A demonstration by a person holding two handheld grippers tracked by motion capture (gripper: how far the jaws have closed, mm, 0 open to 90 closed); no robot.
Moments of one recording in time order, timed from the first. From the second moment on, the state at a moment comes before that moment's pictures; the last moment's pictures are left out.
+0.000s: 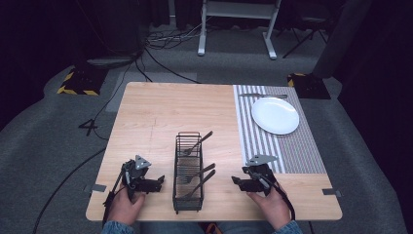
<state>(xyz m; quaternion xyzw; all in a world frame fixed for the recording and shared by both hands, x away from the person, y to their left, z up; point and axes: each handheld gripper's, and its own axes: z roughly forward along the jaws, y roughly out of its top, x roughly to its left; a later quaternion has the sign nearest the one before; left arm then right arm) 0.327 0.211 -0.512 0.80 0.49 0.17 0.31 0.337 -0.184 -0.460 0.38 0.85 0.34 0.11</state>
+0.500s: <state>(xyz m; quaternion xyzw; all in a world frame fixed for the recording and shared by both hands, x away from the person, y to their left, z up) 0.325 0.212 -0.512 0.80 0.49 0.17 0.31 0.352 -0.174 -0.402 0.36 0.85 0.37 0.11</state>
